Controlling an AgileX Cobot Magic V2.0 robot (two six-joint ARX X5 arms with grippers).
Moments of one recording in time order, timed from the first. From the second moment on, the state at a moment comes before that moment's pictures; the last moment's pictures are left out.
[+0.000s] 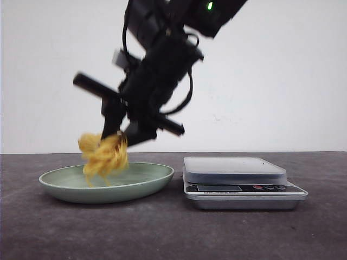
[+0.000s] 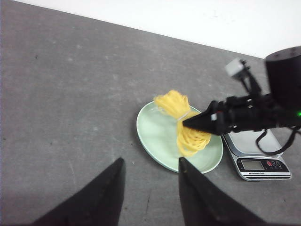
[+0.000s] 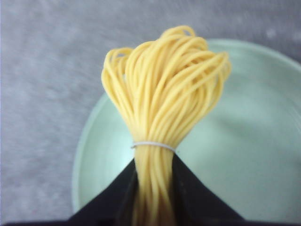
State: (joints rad) left arm -0.69 0.14 0.84 -1.06 -0.37 -0.47; right arm 0.80 1.96 1.33 -0.12 -0.15 0.53
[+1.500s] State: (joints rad) left arm -0.69 0.14 0.84 -0.91 -0.37 -0.42; right arm 0.71 0.41 1.34 -1.01 0.45 0.01
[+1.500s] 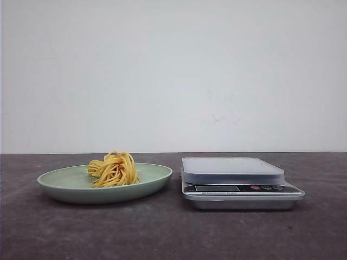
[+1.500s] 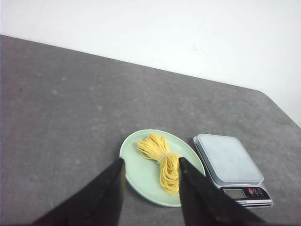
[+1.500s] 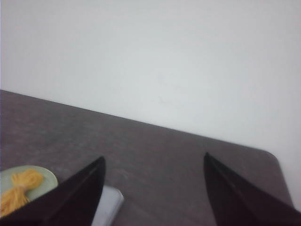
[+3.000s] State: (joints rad) left arm -0.69 0.35 0.81 -0.73 -0.32 -0.31; right arm 0.52 0.21 0.58 -0.50 -0.06 0.29
